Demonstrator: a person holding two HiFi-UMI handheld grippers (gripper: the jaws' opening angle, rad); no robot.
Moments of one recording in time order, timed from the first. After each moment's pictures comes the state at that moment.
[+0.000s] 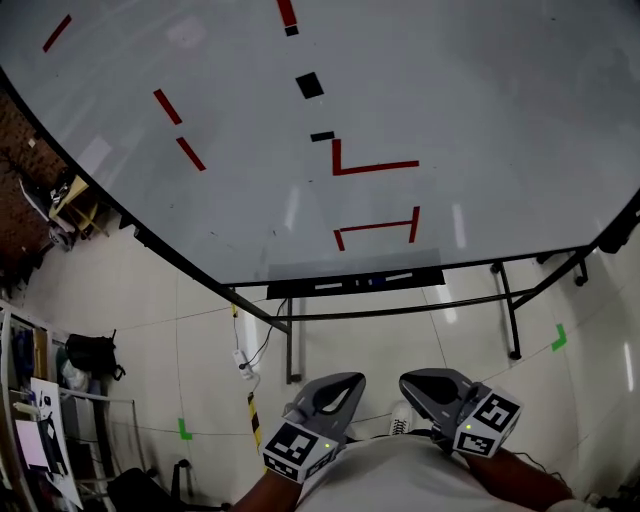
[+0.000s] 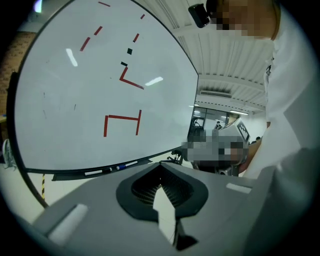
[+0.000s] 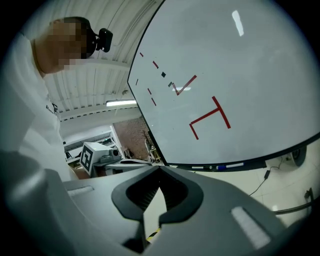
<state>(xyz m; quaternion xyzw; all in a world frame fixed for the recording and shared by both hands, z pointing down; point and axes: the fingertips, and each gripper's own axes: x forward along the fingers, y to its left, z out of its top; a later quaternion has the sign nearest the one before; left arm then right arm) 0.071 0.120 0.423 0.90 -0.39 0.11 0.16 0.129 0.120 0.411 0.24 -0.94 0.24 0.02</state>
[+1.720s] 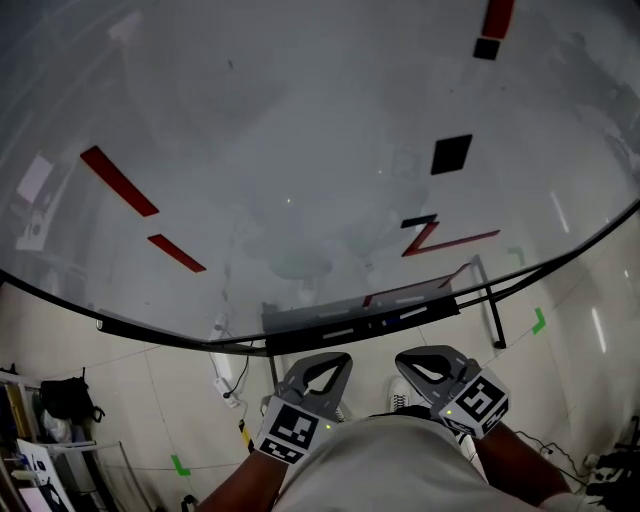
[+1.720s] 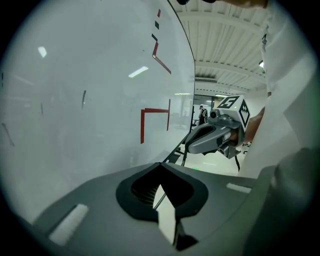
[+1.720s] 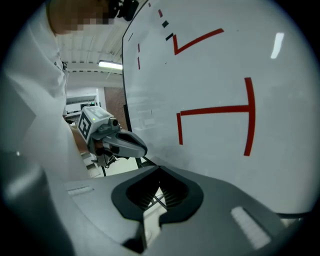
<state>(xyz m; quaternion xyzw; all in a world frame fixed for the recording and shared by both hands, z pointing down) -0.011 -0.042 0.459 0.93 -0.30 0.19 0.10 0.055 -0.029 0.452 0.30 -0.92 0.12 0.20</state>
